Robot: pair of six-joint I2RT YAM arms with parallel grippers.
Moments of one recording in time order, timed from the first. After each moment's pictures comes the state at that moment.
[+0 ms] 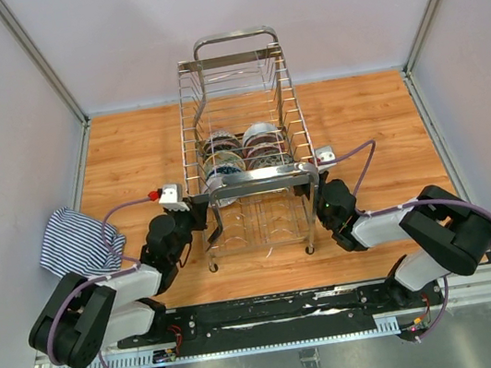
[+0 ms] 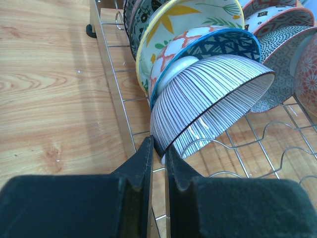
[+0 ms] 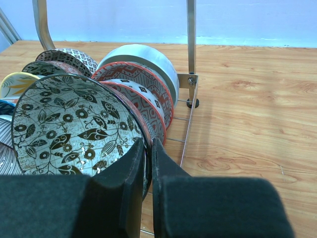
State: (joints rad) left arm -0.50 1.21 0.14 0.92 -0.14 -0.35; right arm 0.74 1.46 0.36 1.18 0.47 0.10
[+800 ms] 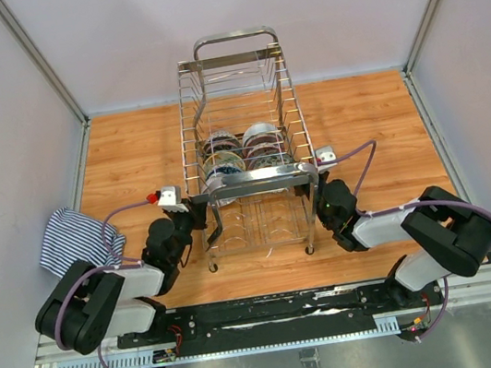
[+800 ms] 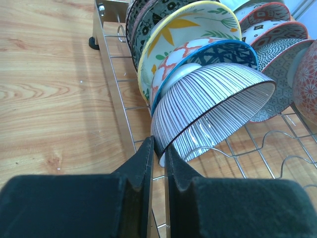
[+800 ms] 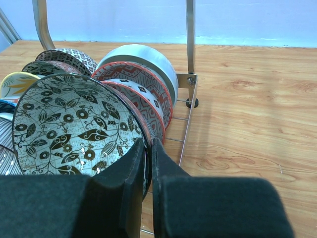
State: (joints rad) left arm -0.50 1.29 0.10 1.10 -0.14 -0.34; right arm 0.74 1.45 0.35 1.17 0.47 0.10
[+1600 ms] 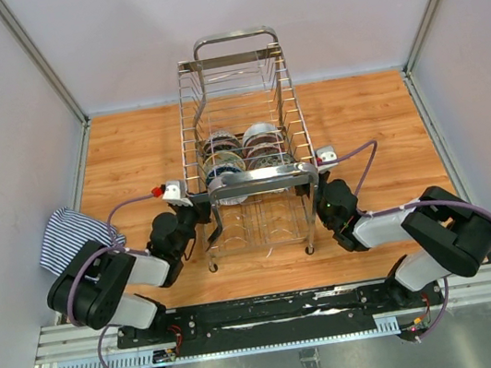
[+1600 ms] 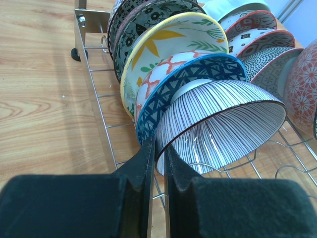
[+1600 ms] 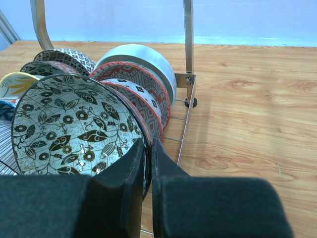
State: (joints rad) left arm -0.50 1.44 0.16 1.23 -0.09 -0.34; right arm 0.74 1.45 0.35 1.17 0.47 0.10
